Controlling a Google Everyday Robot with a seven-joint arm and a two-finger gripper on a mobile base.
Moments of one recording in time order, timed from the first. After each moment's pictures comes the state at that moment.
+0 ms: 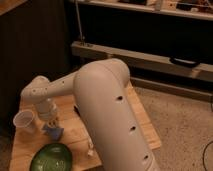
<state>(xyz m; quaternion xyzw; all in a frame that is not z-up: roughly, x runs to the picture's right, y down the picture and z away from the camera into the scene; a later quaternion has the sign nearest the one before) -0.295 0.181 0.780 -0.36 0.16 0.36 0.85</state>
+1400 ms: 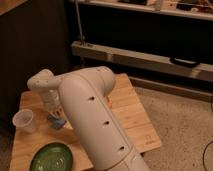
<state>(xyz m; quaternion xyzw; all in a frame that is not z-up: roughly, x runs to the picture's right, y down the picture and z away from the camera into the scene) -0.273 0.149 0.862 -0.35 0.23 0.41 0.81</state>
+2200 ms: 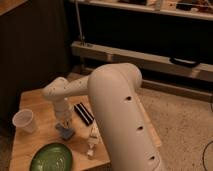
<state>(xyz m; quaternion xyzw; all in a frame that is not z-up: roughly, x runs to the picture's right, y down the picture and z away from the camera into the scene) -0.228 0.215 0.800 -0.38 0.21 0.44 0.79</state>
